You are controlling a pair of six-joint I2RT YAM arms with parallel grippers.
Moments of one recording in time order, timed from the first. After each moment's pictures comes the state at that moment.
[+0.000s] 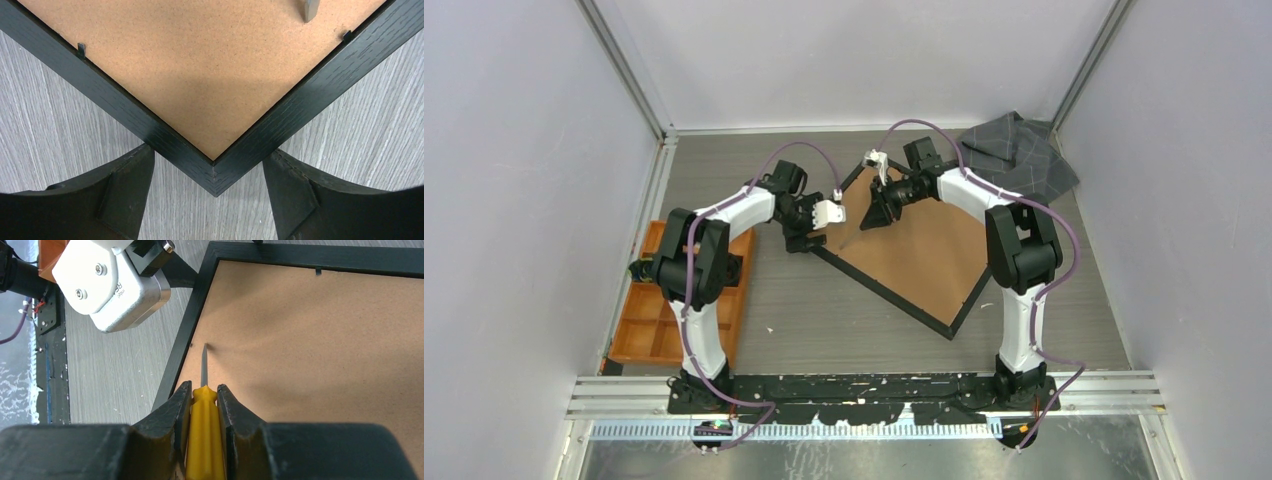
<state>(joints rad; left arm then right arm) -0.37 1.94 1.33 -0.57 0.39 1.10 0.37 2.06 1.53 -0.46 -0.99 -0.39</state>
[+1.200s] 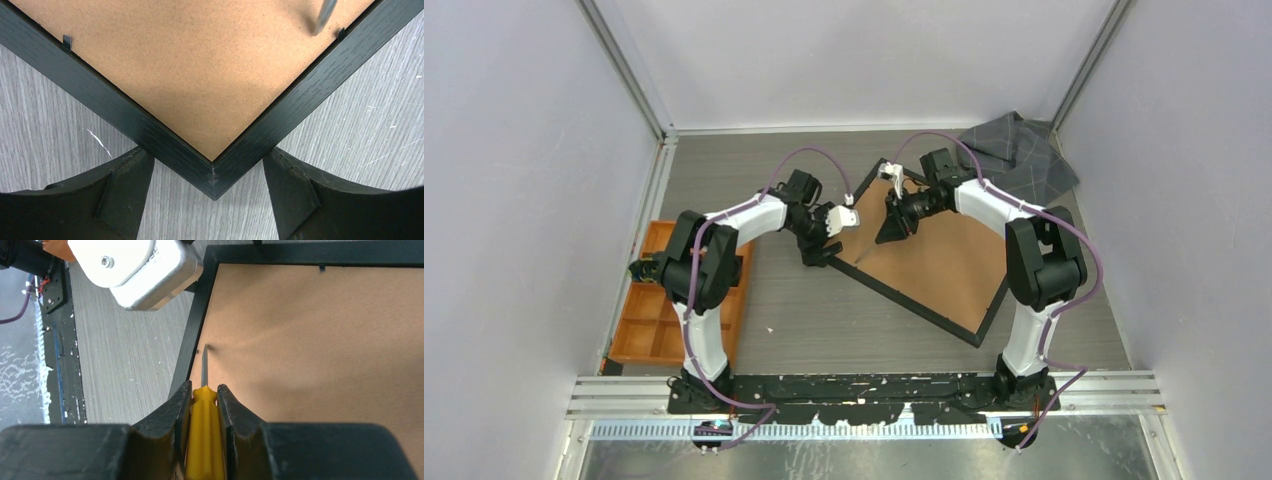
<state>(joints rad) -0.45 1.93 1.29 -0.55 0.46 0.89 0.33 1.89 1.33 -0.52 -0.97 -0.46</state>
